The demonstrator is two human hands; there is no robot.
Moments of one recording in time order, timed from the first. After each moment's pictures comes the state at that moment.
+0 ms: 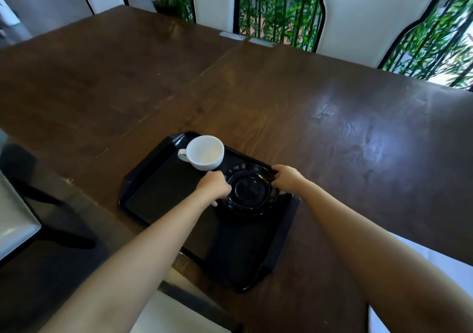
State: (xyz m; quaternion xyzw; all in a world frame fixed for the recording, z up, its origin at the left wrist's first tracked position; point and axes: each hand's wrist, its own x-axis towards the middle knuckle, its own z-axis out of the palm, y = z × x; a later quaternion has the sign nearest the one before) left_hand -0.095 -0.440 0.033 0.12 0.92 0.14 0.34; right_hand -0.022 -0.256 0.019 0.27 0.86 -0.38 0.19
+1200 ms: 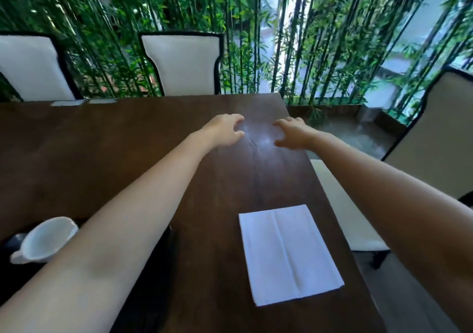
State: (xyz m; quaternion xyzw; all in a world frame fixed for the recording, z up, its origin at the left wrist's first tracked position) left_hand 0.058 -0.136 0.205 0.62 0.76 0.15 0.14; right_hand 0.226 -0.020 0.184 0.42 0.90 -0.08 0.04
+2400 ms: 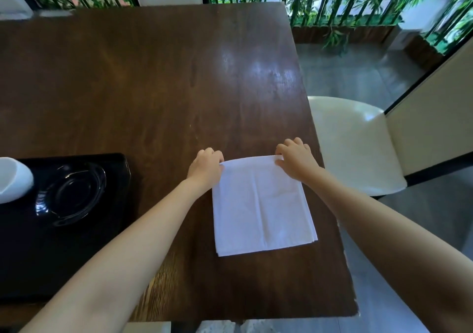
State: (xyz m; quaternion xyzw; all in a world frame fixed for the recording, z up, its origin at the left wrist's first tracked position) left_hand 0.142 -0.182 -0.030 0.51 0.84 0.10 0.16; right_hand 0.333 -0.049 -0.024 0.40 0.91 -0.11 0.05
